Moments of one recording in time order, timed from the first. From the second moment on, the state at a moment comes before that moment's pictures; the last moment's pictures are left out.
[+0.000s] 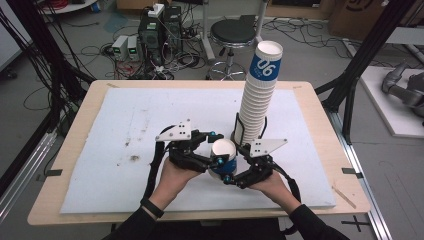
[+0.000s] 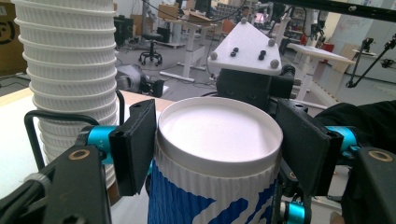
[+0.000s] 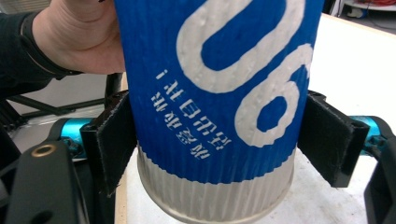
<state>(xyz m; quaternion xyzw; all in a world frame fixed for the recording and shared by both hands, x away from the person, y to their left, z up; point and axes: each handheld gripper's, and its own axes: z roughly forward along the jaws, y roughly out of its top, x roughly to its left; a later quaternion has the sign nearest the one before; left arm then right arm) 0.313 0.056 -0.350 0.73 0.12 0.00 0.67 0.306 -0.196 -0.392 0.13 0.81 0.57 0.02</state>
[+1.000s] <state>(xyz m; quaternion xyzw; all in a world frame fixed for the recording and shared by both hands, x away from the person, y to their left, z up) 0.317 0.048 -0.338 0.83 0.11 -0.02 0.54 0.305 -0.194 -0.392 0.11 0.85 0.51 0.03</state>
